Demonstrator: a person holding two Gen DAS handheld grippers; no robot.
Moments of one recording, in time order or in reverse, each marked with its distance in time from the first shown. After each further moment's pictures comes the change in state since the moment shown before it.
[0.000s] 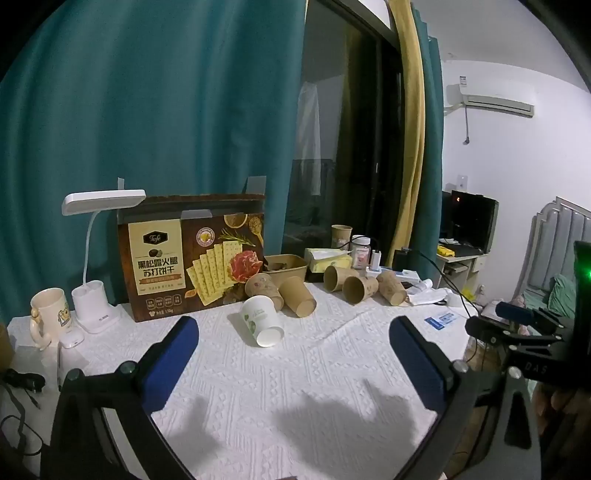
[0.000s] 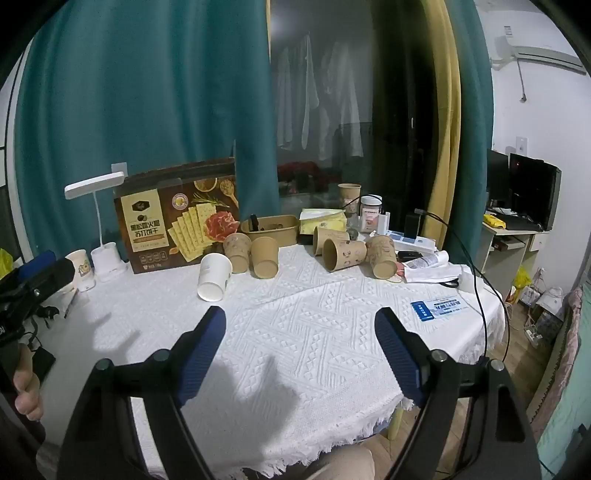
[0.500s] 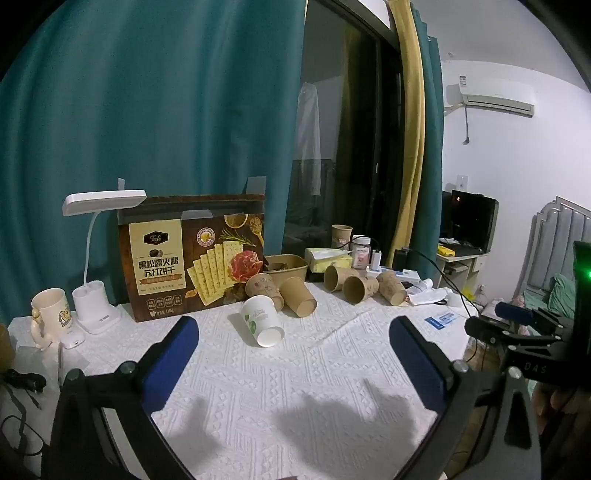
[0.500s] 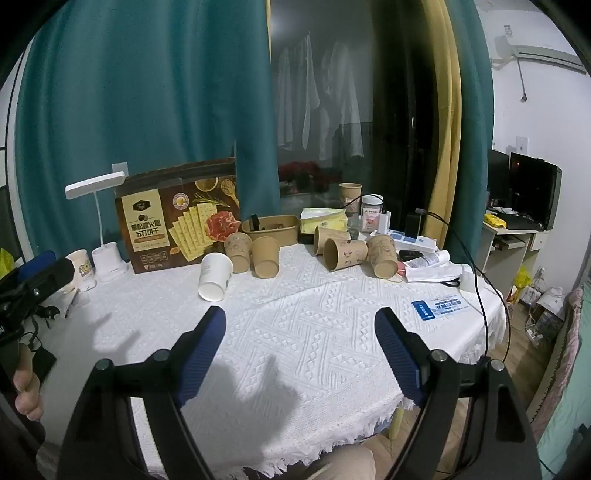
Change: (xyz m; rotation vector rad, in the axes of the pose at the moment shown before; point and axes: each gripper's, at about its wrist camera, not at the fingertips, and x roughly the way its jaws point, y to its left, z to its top) left arm 0.000 0.001 0.000 -0.001 -0.002 -0.002; right arm -0.001 0.005 -0.002 0.000 -0.001 0.000
